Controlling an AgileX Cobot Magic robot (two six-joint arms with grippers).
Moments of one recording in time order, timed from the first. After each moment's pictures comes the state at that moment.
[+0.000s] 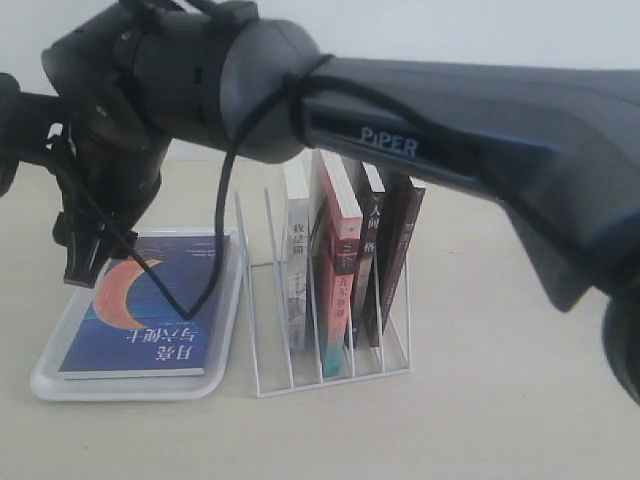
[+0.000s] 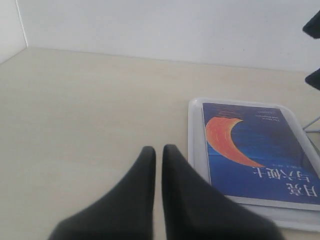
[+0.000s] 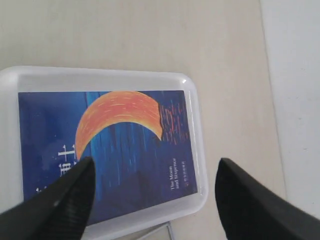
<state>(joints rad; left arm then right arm) 0.10 0.00 0.00 0.02 0.32 -0.09 1.03 2.17 -2.03 -0.23 0.78 -0.48</state>
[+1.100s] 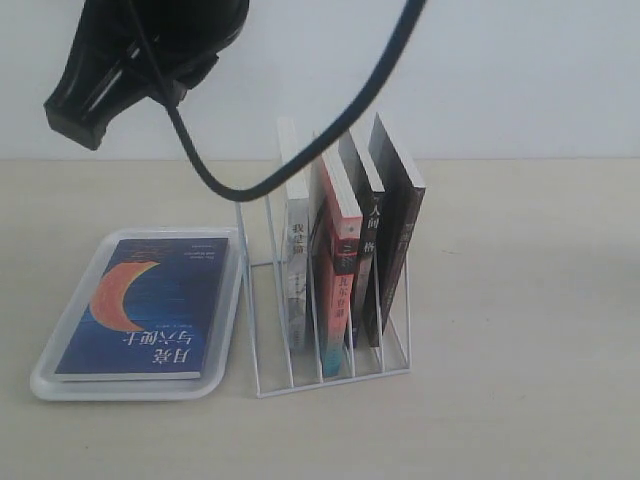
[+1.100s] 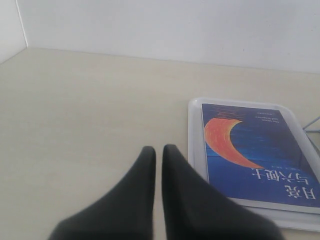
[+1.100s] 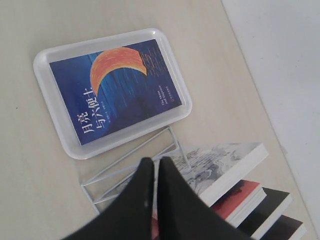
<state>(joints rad) 0.10 0.00 0.00 0.02 0.32 -0.09 1.07 1.82 -2.03 -0.27 1.22 -0.23</state>
